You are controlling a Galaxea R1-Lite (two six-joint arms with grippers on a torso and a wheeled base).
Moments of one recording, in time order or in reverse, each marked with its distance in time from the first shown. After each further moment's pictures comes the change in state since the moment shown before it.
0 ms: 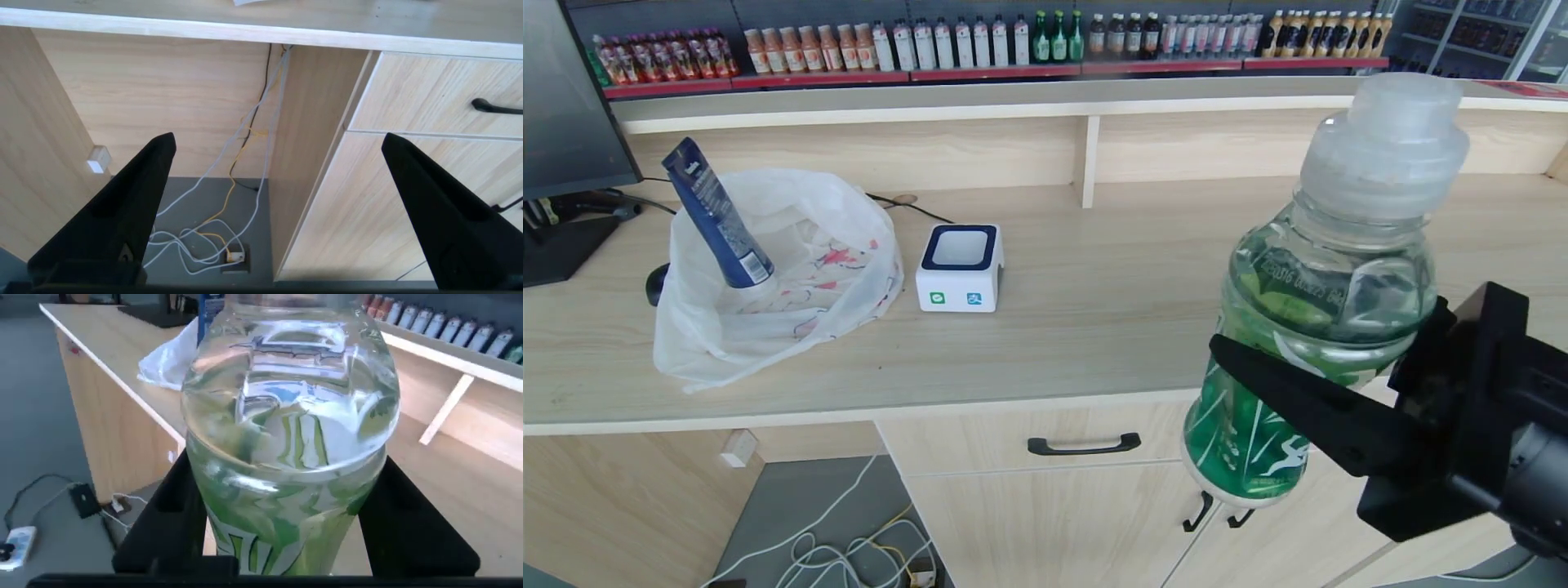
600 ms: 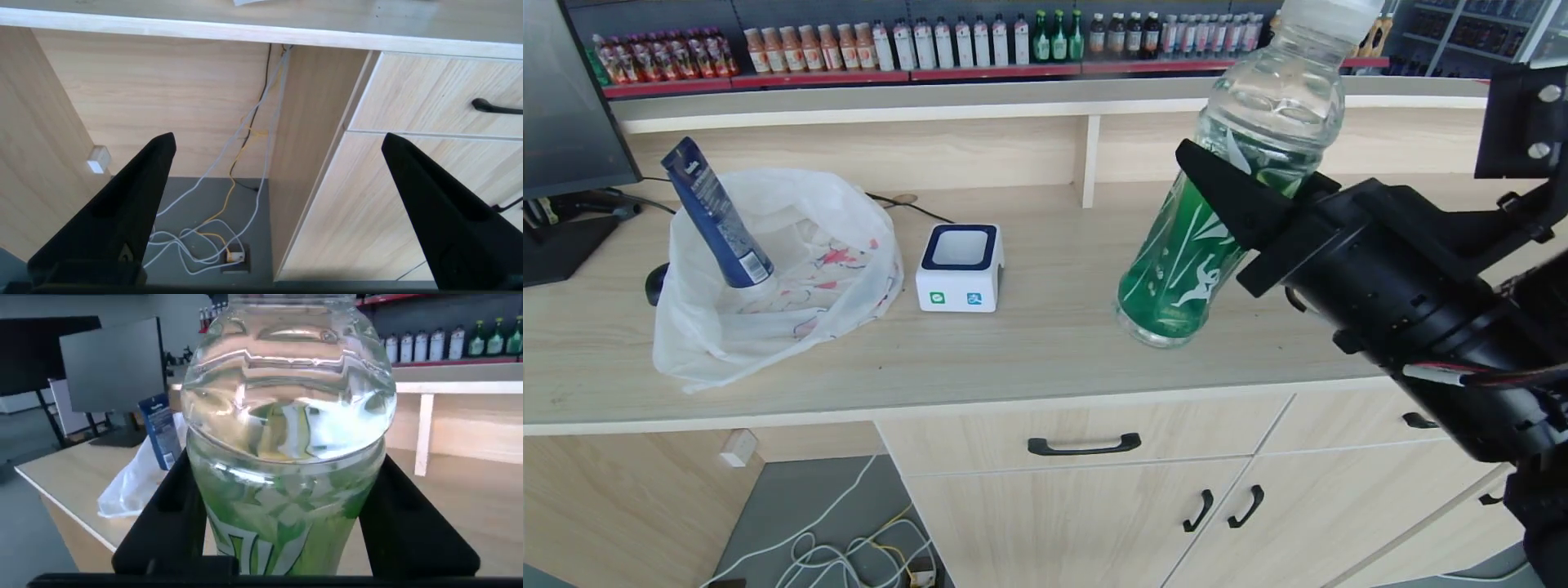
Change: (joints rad) left arm 0.000 0.000 0.000 0.000 0.000 0.000; right arm -0.207 0.338 -0.199 -0.445 0.063 0.297
